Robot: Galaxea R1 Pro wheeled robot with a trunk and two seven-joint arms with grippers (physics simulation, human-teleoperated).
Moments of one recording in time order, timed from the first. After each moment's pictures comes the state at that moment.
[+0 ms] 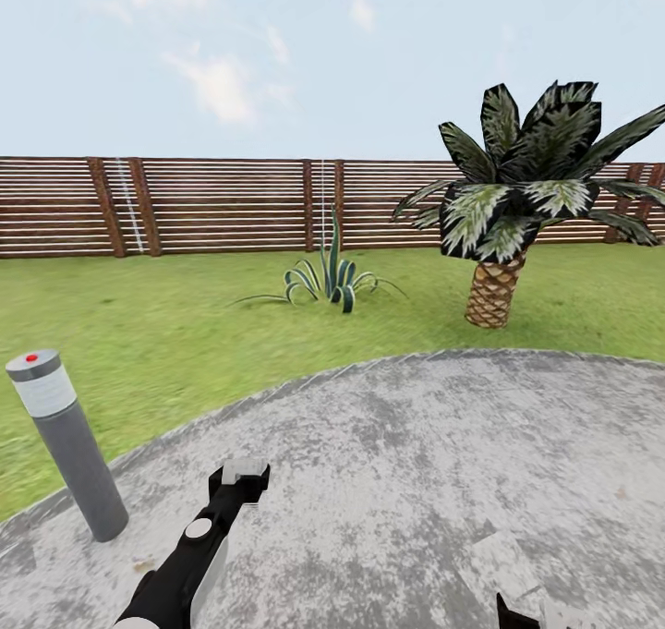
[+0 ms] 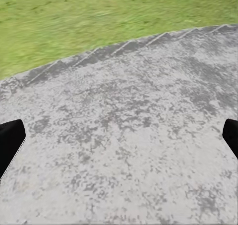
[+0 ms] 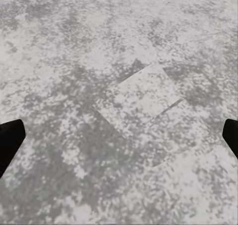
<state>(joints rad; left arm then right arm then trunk) -0.45 -0.07 0.02 -0.70 -0.05 -0.08 0.00 -0.01 -0.01 -0.32 -0.92 0.00 -0.06 0.00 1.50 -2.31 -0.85</state>
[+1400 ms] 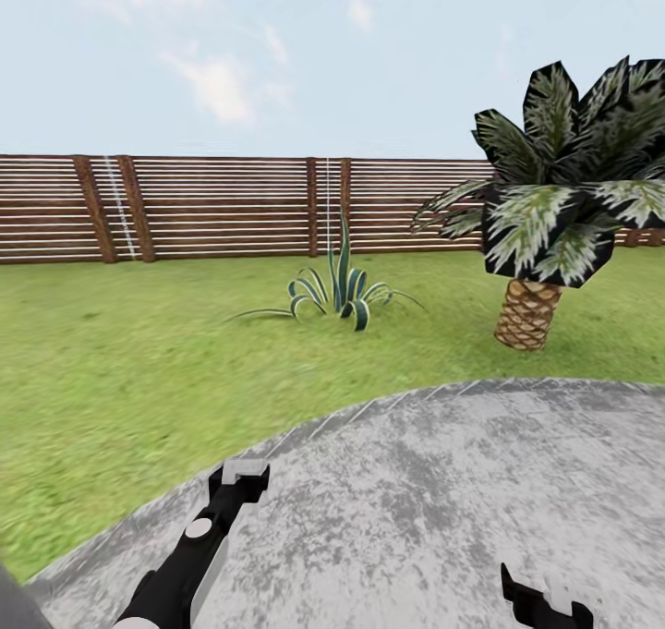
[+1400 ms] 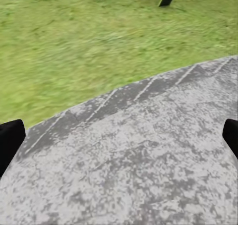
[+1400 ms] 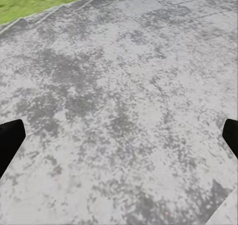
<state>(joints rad) -0.45 -0.07 0.02 -0.70 -0.05 -0.08 0.00 -0.01 -0.01 -0.33 -1.03 -0.01 -0.06 0.00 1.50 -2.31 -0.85</state>
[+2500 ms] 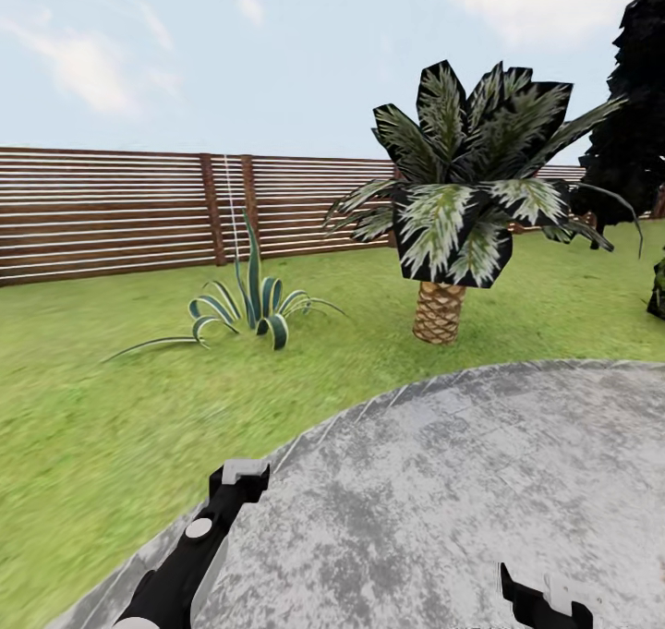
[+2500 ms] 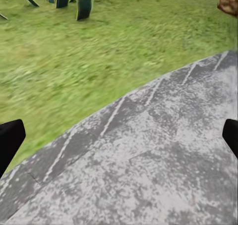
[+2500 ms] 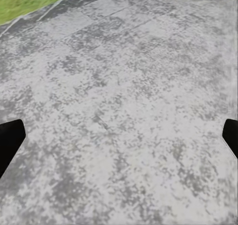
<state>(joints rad) -0.45 -0.07 0.02 -0.70 -0.05 -0.08 0.00 -0.01 -0.01 -0.33 -1.03 -0.01 -0.06 0.00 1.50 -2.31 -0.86</state>
